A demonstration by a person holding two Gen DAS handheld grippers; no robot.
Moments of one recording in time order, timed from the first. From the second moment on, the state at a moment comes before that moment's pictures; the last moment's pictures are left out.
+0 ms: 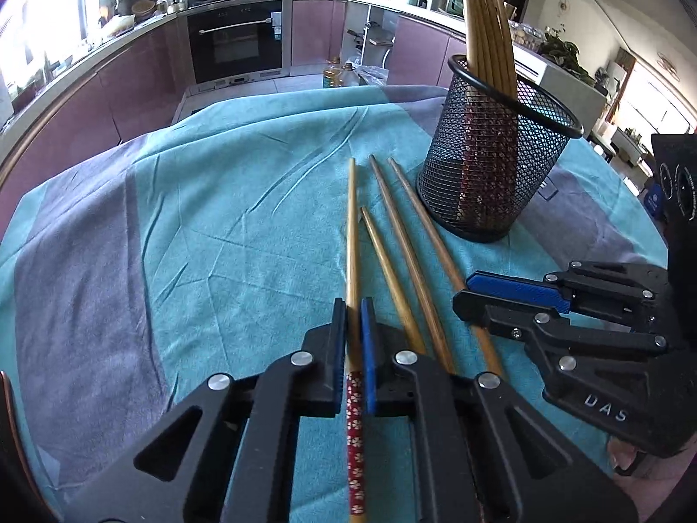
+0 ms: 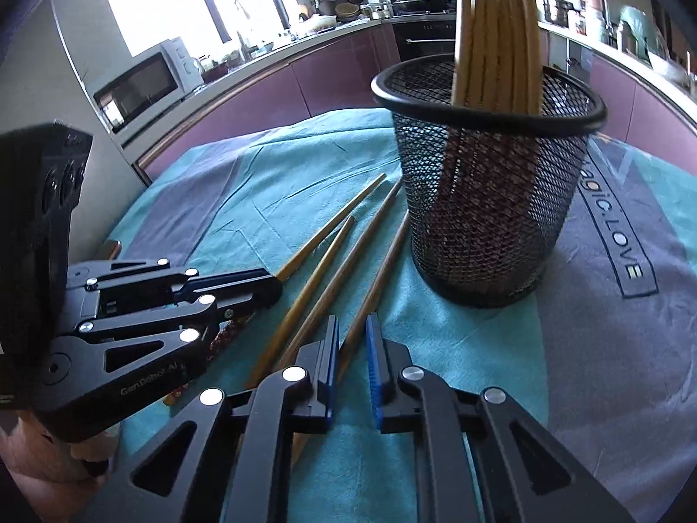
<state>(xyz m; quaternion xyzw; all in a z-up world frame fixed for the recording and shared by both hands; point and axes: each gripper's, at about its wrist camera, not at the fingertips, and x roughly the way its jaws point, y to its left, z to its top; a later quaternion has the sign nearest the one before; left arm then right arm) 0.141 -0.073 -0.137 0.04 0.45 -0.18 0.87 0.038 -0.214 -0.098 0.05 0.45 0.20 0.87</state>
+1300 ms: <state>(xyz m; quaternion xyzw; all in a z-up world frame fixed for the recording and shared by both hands) 0.151 -0.076 -0.139 0.05 0.47 -0.21 0.86 0.047 -0.220 -0.095 0.04 0.45 0.20 0.87</state>
